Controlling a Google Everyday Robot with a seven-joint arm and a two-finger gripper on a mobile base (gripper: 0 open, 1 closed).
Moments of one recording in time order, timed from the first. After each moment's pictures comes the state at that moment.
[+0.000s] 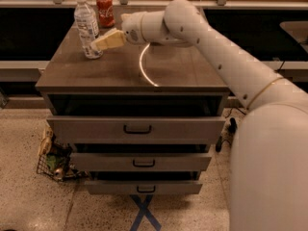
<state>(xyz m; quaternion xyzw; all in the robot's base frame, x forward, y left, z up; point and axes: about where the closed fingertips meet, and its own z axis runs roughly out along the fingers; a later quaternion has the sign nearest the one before) 0.777 0.126 0.920 -0.45 0.64 0.31 0.54</state>
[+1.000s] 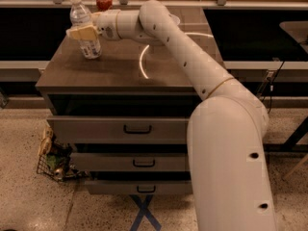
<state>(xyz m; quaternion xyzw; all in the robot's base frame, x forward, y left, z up) 0.793 0.218 0.929 -0.47 0.58 0.39 0.55</state>
